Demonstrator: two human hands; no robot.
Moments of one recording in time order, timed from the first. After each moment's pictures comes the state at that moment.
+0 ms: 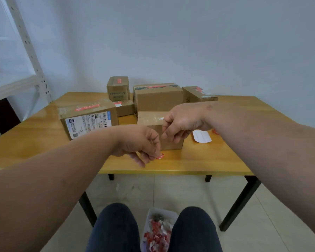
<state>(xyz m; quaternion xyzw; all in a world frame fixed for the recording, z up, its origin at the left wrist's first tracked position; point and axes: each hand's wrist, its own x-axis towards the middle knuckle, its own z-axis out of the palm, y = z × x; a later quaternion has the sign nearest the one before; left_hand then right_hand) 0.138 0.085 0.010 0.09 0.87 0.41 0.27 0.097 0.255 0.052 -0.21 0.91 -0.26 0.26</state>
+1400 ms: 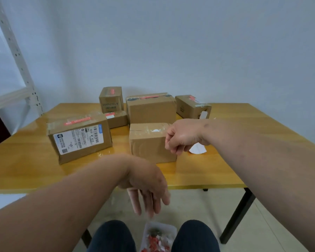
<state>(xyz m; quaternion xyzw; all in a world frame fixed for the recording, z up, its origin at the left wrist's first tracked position) 0.143 0.121 -0.004 0.08 0.81 0.29 0.51 0.079 0.276 0.037 -0.18 0.92 -0.25 0.24</state>
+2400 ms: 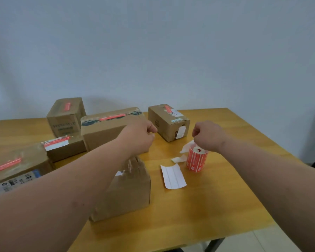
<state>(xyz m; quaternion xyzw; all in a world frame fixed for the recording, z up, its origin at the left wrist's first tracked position) -0.038 0.188 0.034 0.11 0.94 0.33 -0.03 -0.043 0.398 0.036 0.03 0.98 -0.17 -0.01</state>
